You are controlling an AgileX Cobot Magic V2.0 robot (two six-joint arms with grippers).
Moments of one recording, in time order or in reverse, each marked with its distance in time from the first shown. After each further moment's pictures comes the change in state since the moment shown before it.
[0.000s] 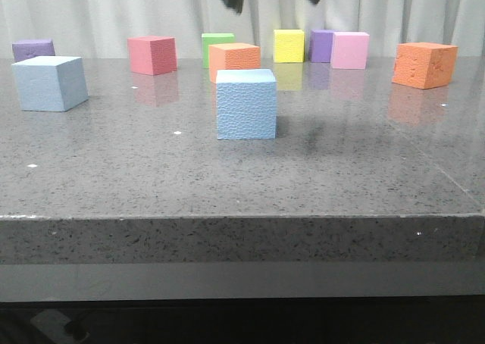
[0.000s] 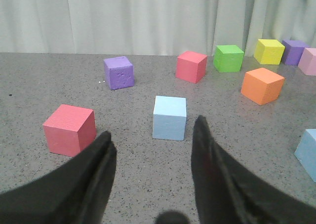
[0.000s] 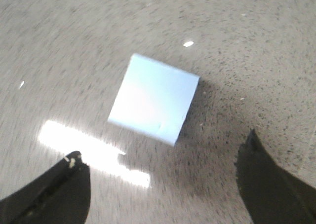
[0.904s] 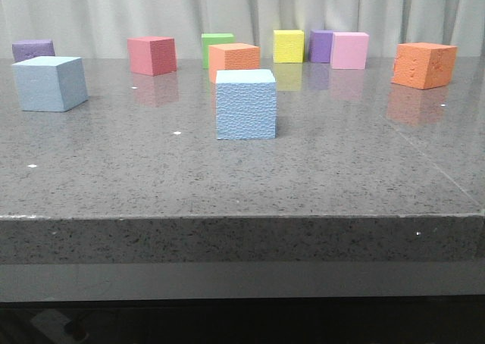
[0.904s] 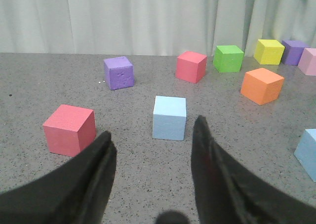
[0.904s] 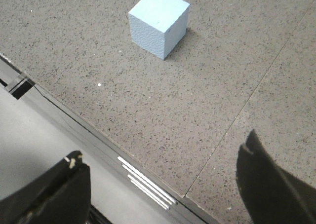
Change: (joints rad) left arm 0.000 0.000 0.000 0.000 0.000 0.000; right arm -0.176 -0.851 0.784 0.242 -0.271 -0.410
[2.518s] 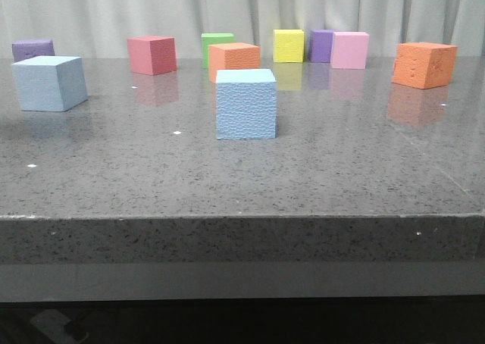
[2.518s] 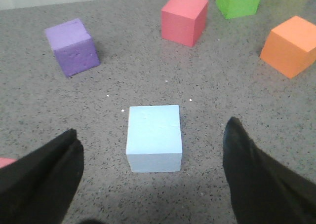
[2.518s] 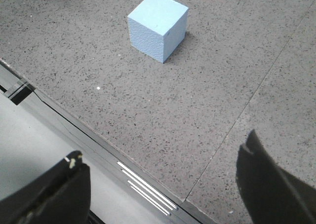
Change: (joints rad) left arm -0.078 0.920 -0.523 0.037 -0.034 0.042; right arm 0.000 -0.018 0.030 0.008 -0.035 -0.002
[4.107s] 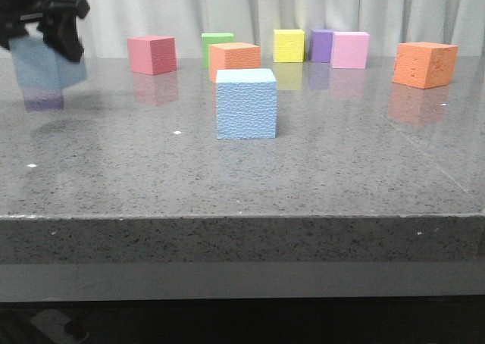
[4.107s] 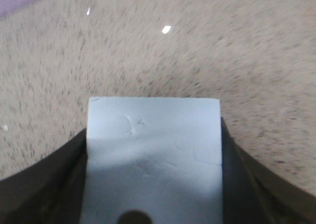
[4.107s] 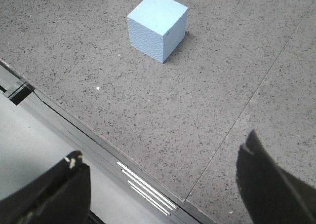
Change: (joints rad) left arm -0.016 0.487 -0.389 -0.013 0.225 0.041; right arm 0.000 0.000 0.000 0.000 0.000 0.000
